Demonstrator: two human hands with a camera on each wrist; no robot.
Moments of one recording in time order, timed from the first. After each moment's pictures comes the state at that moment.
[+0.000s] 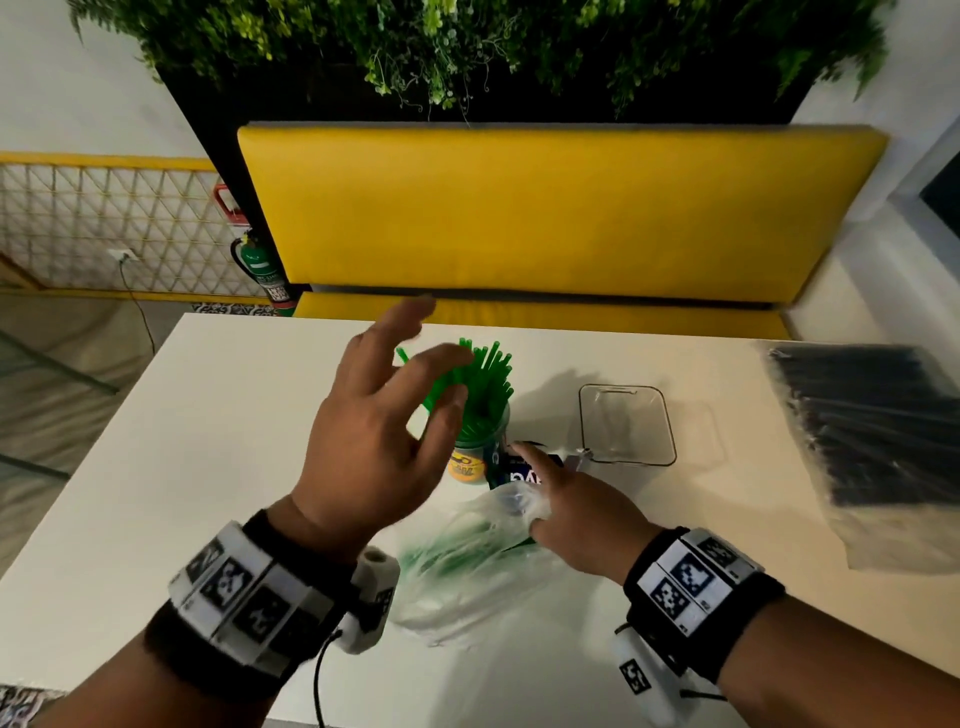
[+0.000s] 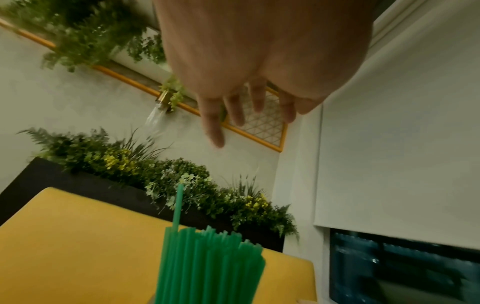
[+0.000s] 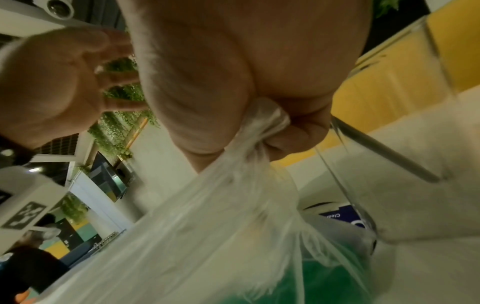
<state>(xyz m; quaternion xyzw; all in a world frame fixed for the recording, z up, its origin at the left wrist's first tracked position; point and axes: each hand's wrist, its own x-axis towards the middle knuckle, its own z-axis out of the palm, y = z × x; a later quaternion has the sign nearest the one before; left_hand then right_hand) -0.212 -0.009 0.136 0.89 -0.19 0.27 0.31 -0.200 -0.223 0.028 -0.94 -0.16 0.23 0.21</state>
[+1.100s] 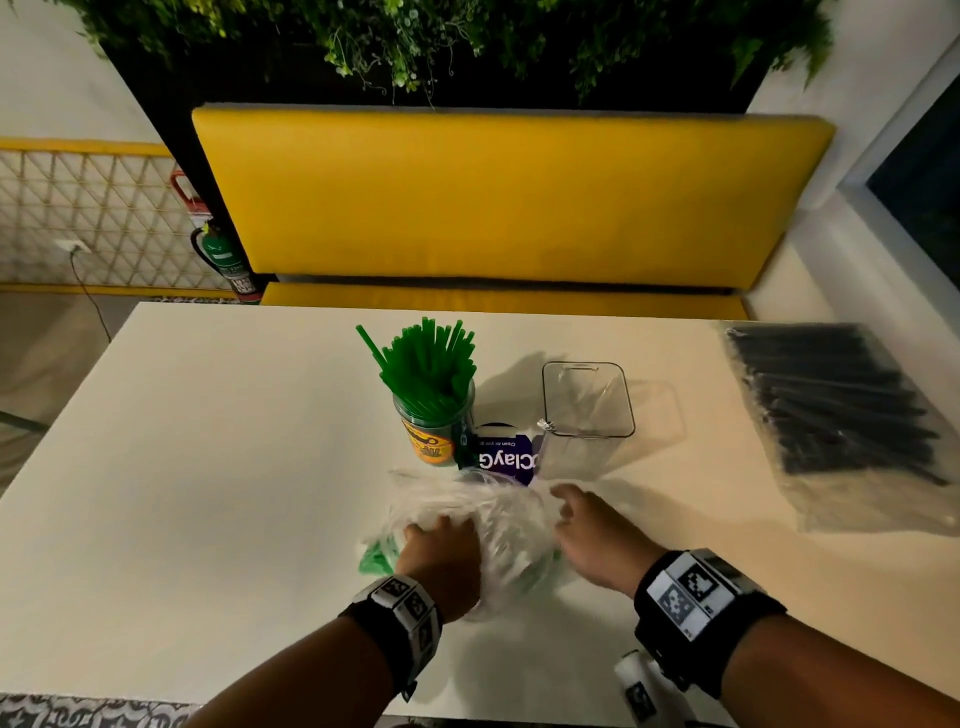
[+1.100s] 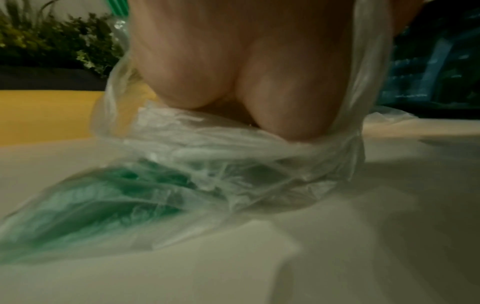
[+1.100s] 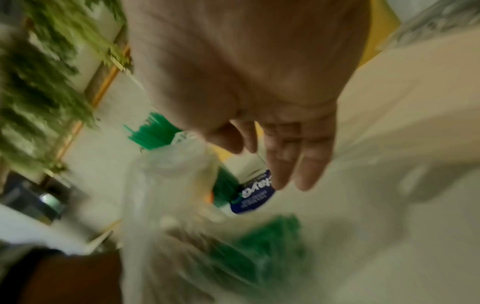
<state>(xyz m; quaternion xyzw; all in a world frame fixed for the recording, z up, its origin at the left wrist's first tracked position) -0.259 -0.083 -0.058 0.95 -0.11 -0.30 -0.09 -0.234 -0.276 -0.019 -0.90 0.02 0.32 0.31</state>
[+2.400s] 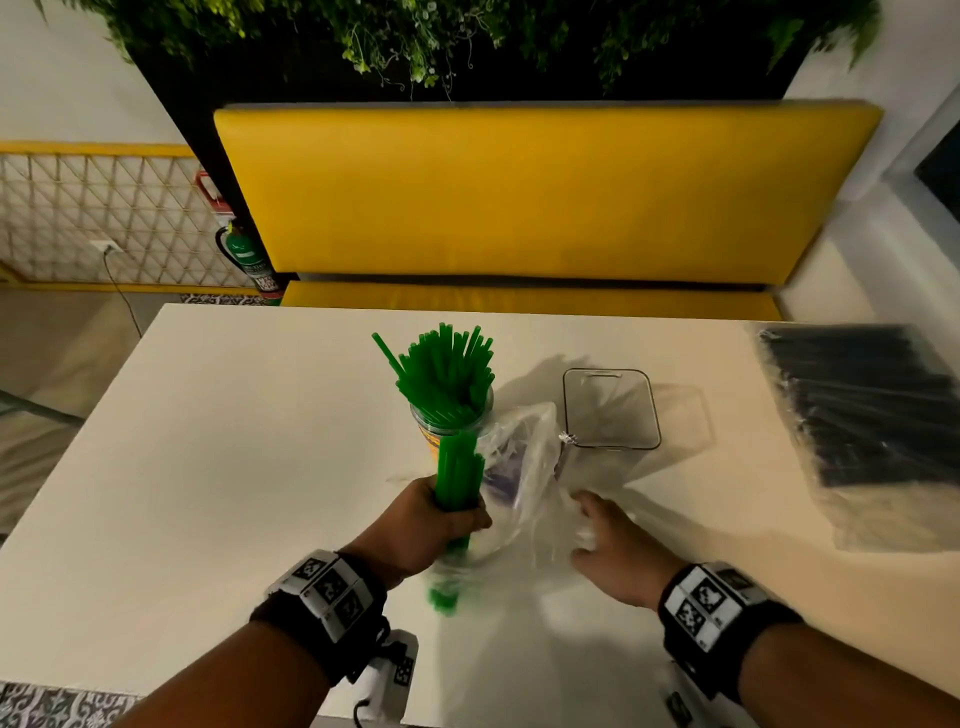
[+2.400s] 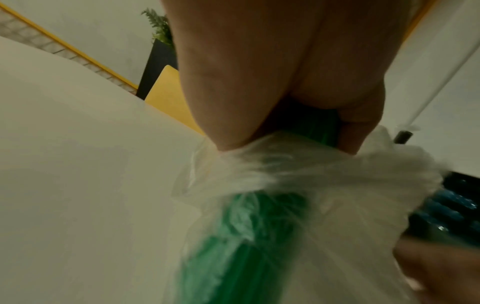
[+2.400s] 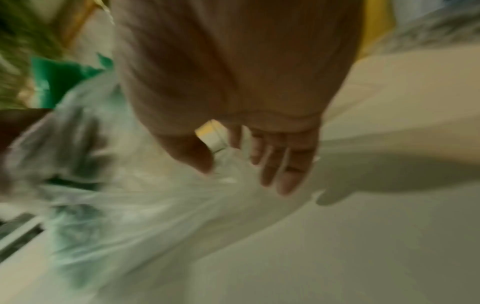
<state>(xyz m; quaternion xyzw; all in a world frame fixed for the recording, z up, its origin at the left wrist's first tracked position) -0.226 -0.031 -0.016 0.77 0.09 -0.25 0.58 -0.229 -0.293 -0.052 -0.89 0.00 0.34 0.31</state>
